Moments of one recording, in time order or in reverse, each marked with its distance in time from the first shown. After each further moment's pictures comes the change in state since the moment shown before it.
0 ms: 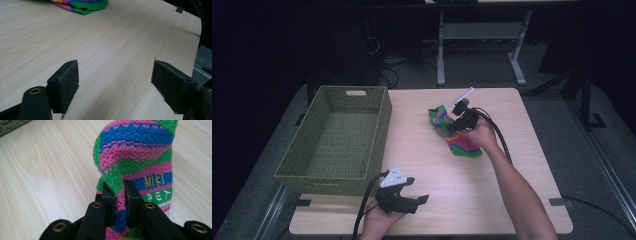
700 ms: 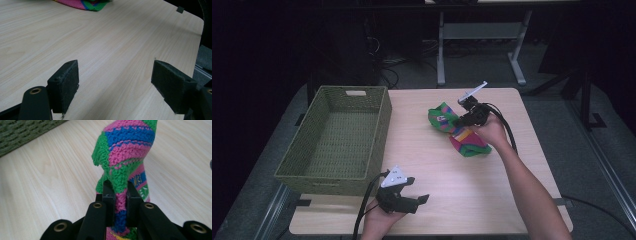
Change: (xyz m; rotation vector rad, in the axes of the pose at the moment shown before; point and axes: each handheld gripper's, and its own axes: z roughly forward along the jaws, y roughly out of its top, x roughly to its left) left arm 0.000 0.000 0.001 -0.001 0.003 -0.004; right arm -0.005 -0.005 -0.038 -0.061 0.021 0.023
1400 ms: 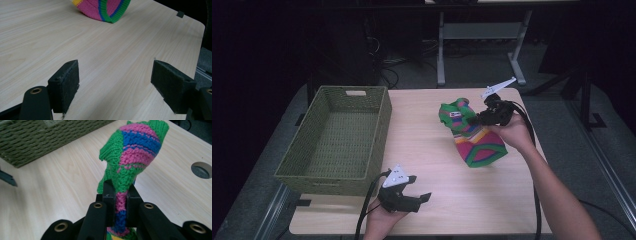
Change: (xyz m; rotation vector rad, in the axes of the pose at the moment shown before) left arm -0.005 0.005 0.002 -0.032 0.014 0.007; right arm 0.013 -0.020 -0.076 -0.103 0.030 -0.025
